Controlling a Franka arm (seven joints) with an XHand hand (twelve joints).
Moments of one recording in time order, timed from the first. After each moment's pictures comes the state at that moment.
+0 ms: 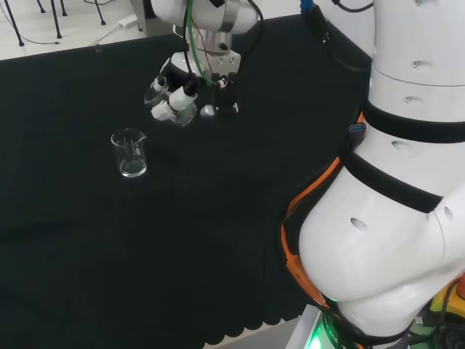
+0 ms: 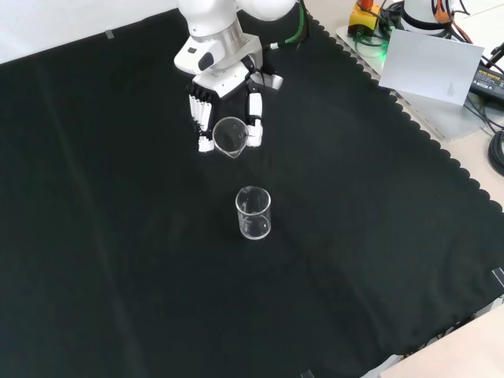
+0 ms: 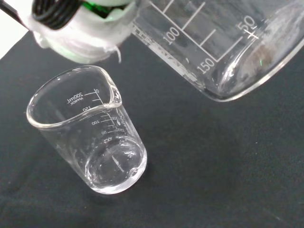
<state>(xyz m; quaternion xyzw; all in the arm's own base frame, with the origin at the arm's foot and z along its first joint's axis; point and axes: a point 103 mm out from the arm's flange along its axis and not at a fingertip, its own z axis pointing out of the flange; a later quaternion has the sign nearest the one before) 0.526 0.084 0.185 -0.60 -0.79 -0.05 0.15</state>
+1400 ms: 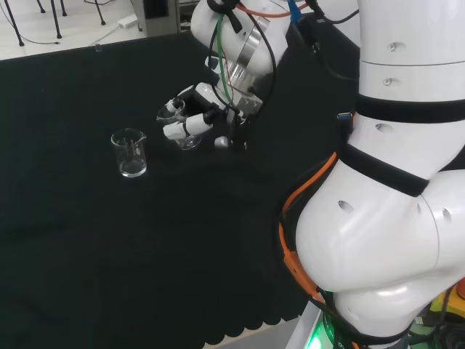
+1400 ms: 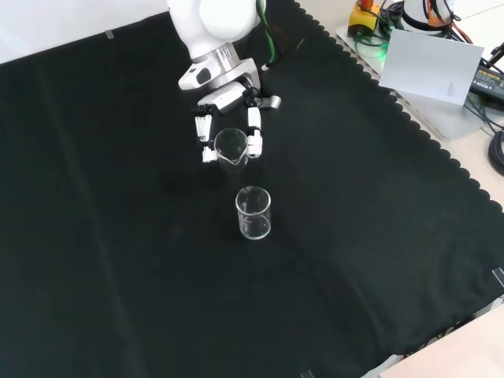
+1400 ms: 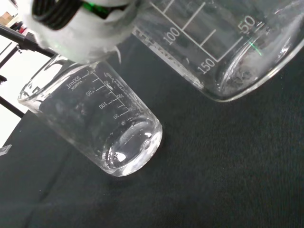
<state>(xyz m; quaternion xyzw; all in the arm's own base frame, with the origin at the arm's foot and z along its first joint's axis) 0.516 0.065 0.106 -0.58 -0.76 -0.18 0.24</state>
